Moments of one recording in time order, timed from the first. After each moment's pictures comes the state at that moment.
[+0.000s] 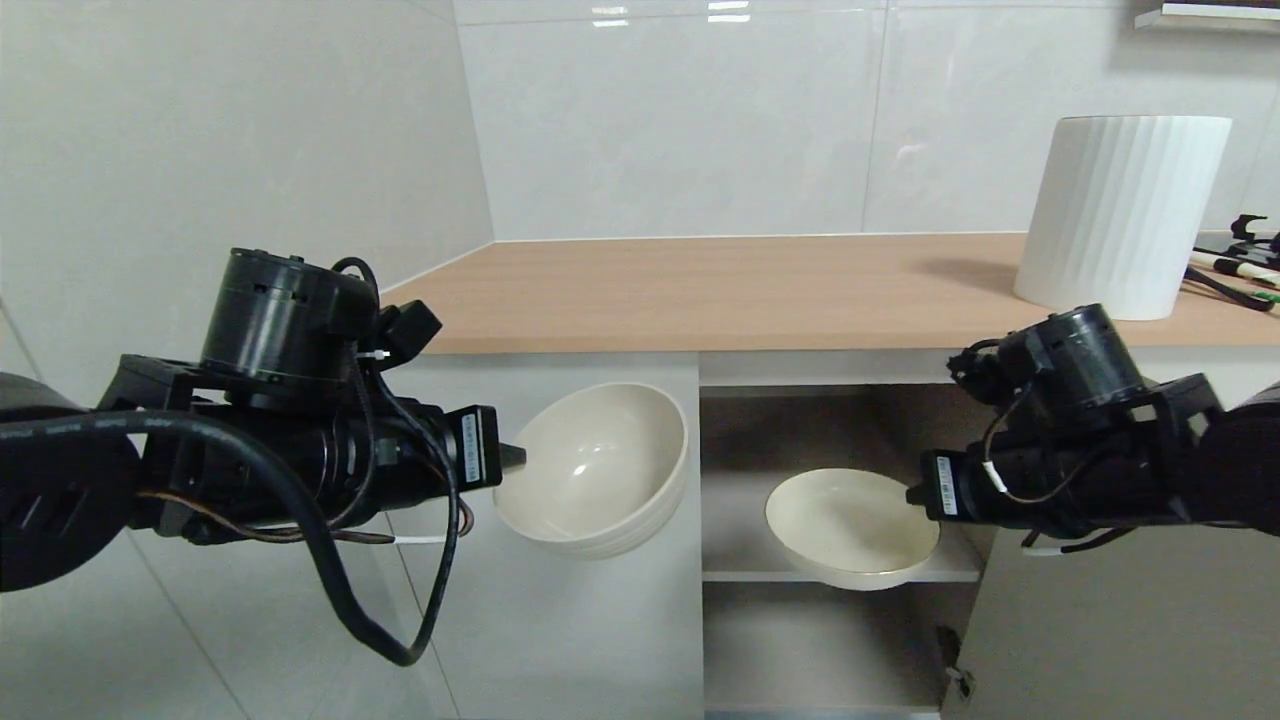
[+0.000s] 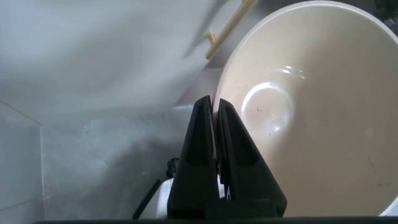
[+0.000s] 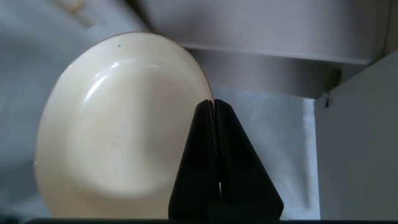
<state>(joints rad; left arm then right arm) -0.42 1.58 -0.98 0.03 -0.07 -0.46 0.42 1.72 -0.98 0.03 -0.03 0.37</state>
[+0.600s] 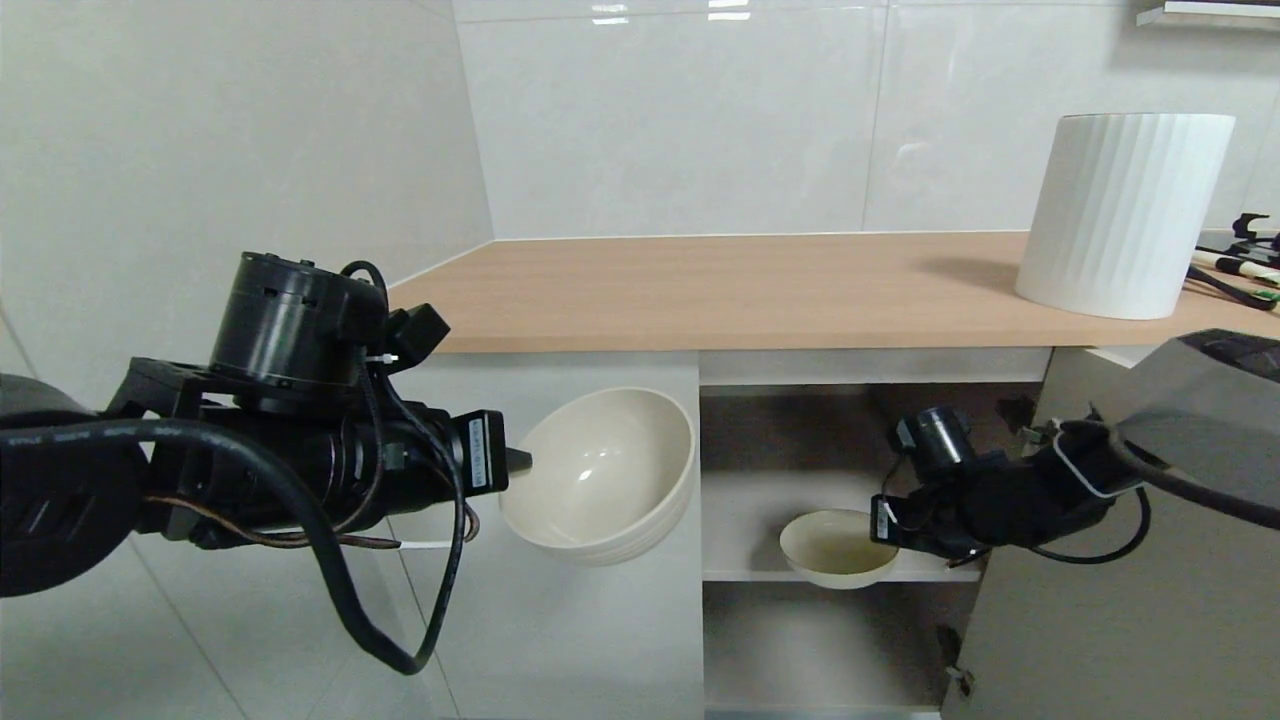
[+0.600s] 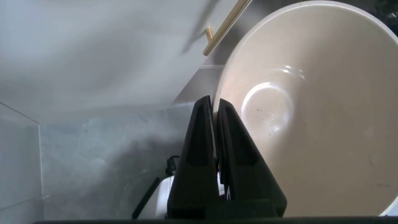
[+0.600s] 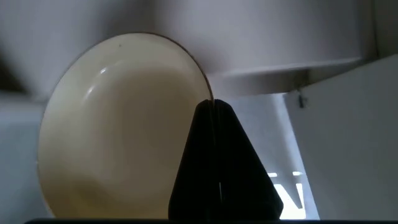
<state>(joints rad) -0.43 1.58 -0.98 0.03 -0.07 -0.46 0.31 2.25 -1.10 -0.23 -0.19 0.44</state>
